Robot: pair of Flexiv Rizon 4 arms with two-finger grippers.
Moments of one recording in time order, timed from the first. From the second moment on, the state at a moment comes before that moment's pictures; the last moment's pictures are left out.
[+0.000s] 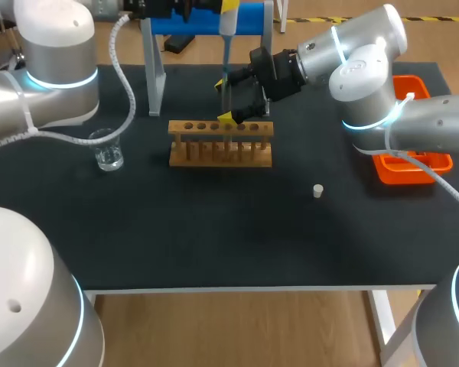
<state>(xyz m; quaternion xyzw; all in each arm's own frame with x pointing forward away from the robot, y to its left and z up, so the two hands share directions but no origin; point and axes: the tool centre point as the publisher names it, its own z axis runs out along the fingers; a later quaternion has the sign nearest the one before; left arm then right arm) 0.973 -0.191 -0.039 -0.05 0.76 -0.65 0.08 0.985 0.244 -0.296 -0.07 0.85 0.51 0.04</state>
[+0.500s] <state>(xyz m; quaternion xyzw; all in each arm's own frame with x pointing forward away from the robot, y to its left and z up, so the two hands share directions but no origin) 0.983 -0.197 -0.035 -0.05 0.75 -0.65 0.09 0.985 0.244 -0.296 -0.07 0.85 0.51 0.04</state>
